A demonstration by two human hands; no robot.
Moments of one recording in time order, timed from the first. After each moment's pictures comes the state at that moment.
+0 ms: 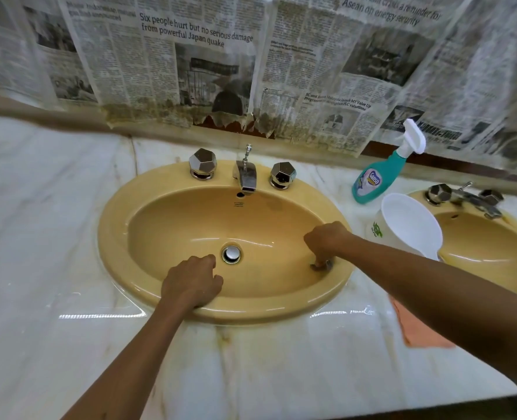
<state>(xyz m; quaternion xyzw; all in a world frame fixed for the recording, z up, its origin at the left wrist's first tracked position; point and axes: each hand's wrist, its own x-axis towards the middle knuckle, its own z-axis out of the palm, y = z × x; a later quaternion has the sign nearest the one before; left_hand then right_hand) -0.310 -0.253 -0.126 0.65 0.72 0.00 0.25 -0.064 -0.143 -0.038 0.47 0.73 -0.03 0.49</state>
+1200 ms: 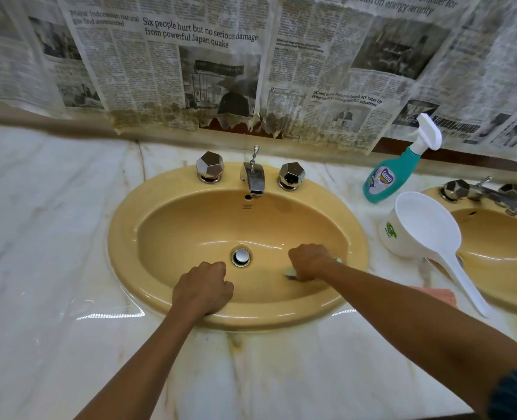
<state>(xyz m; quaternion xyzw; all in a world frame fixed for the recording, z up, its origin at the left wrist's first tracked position) -0.308 -0.255 -0.120 0.64 0.72 -0.01 0.27 -0.089 -0.160 -0.105 0.54 0.76 -0.09 0.36</state>
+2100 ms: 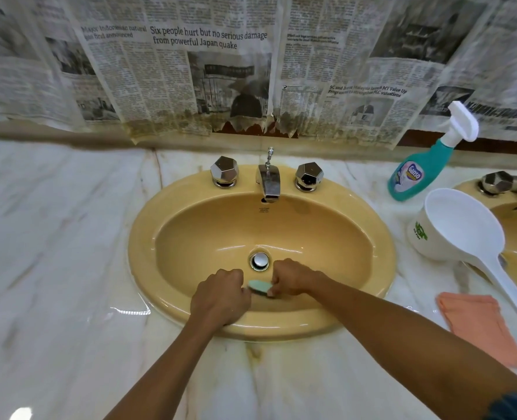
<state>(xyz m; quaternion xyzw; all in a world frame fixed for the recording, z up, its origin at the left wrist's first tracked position) -0.306 -0.255 -0.120 0.64 0.73 -0.01 0.26 -0.138 -0.166 -0.157 0.53 0.75 -0.30 0.24</state>
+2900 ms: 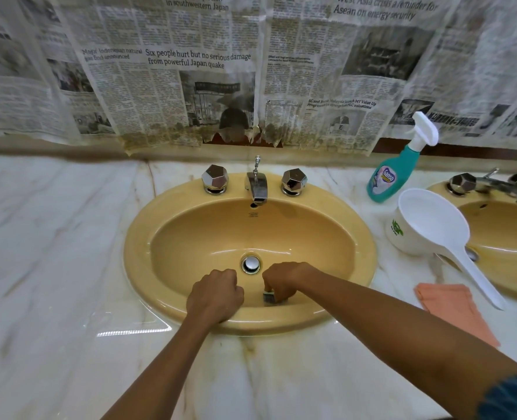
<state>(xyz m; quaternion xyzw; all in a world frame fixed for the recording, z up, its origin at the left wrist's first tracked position) -0.307 -0.258 -0.123 0.65 0.72 0.02 0.24 -0.146 -0.178 -0.119 0.42 0.79 -0.19 0.41</state>
